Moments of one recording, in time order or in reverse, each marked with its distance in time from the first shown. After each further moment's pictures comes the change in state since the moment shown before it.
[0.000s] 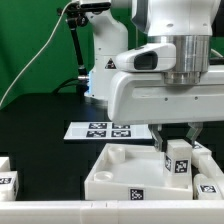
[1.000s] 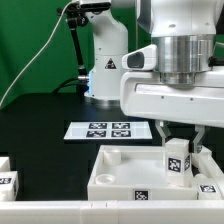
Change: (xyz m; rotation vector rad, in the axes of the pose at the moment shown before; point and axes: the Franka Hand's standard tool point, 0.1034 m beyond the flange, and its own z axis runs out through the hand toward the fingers) arm 0.000 -0.013 0.000 0.038 -0.021 0.918
